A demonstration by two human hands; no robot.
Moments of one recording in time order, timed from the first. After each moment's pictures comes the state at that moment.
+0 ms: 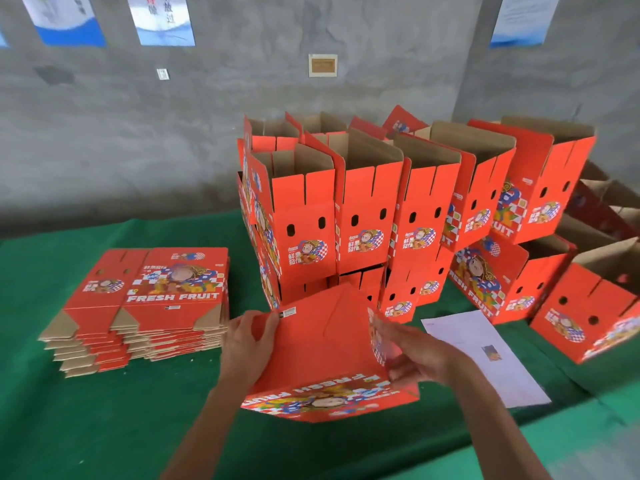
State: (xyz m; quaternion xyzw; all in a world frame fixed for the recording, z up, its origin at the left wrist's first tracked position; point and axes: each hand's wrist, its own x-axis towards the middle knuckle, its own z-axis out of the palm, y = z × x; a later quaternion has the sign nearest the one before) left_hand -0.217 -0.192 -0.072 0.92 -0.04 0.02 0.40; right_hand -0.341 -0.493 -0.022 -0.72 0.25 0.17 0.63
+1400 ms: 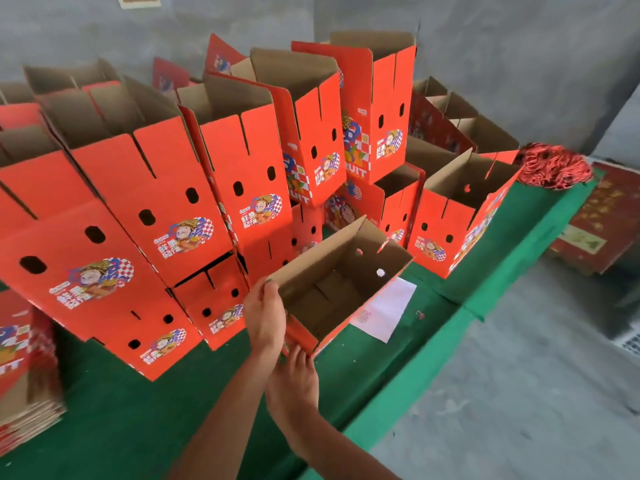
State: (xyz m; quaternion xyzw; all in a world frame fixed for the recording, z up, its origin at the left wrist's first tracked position) left_hand -0.250 -0.525 -0.103 0.72 -0.11 -0.07 0.68; right_hand -0.337 -0.503 -0.163 -0.94 0.29 0.06 0.15
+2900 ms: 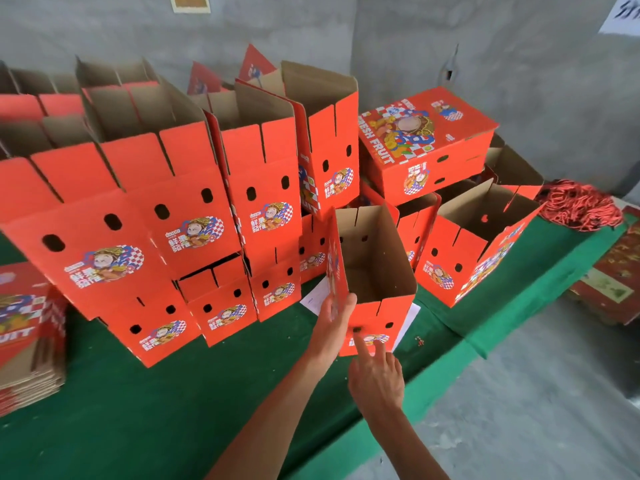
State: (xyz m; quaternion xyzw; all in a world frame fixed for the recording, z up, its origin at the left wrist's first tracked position) left_hand -0.308 -0.606 -0.125 0.71 -0.16 -0.34 0.59; right_hand -0.423 -0.647 -0.185 -0.92 0.37 -0.09 0.11
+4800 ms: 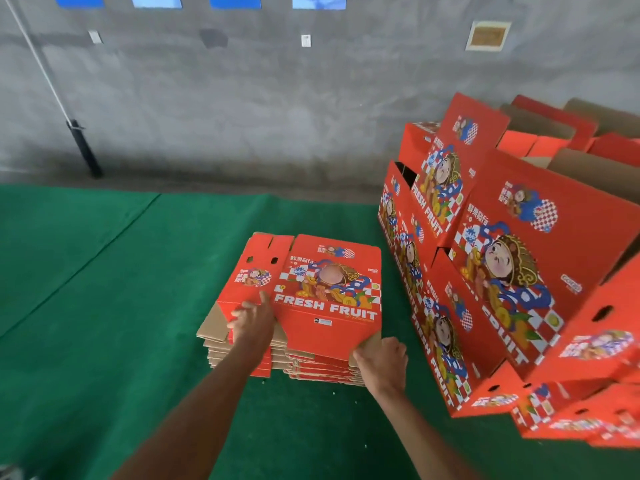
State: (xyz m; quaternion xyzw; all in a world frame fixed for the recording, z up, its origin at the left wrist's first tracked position) left_hand 0.065 0.127 -0.141 1.00 0.07 -0.02 -0.03; right_hand 0.003 -0.130 -0.180 -0.89 0.21 -0.02 0.39
